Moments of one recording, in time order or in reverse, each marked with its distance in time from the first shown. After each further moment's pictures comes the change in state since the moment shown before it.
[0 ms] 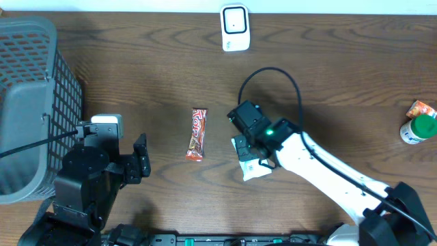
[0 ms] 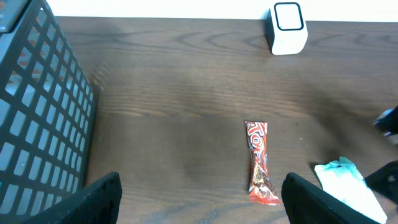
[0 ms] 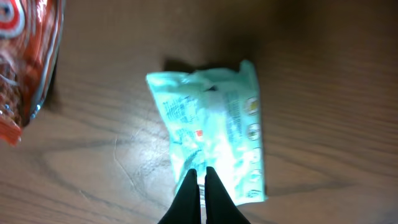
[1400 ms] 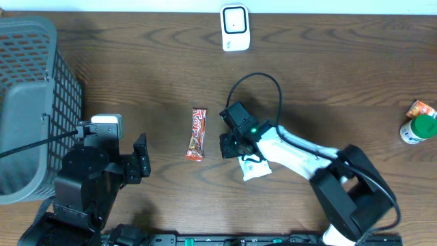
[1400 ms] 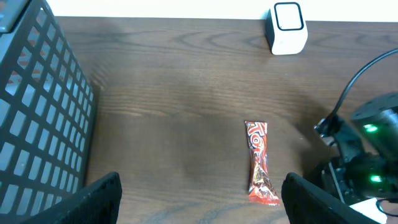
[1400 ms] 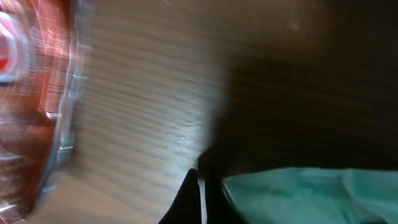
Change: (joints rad) left arm 0.000 0.000 0.000 0.000 0.000 0.000; right arm -0.018 0.267 -0.066 0.398 -0.236 0.033
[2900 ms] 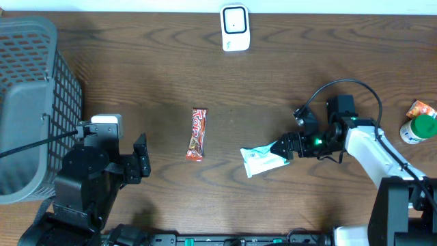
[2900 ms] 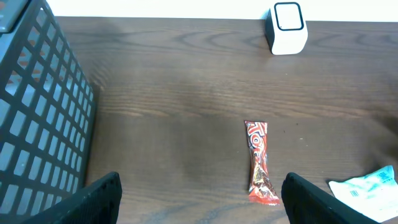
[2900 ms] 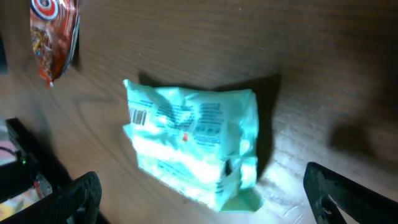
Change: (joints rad) left arm 0.000 0.000 0.000 -0.001 0.000 0.000; right arm -0.709 -0.258 -0.204 -0.280 -0.520 -0.692
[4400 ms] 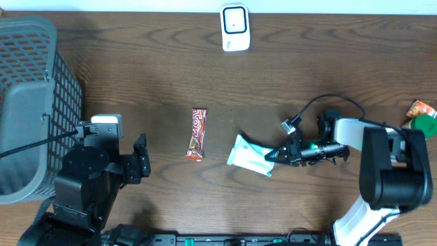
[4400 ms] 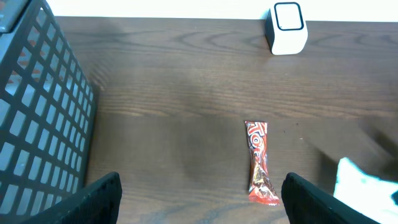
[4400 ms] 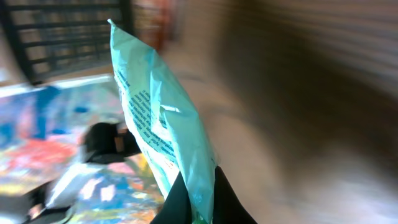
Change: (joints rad) left arm 0.000 0.000 0.000 0.000 0.000 0.000; right arm -0.014 0.275 0.003 -0.132 -0.531 -0.200
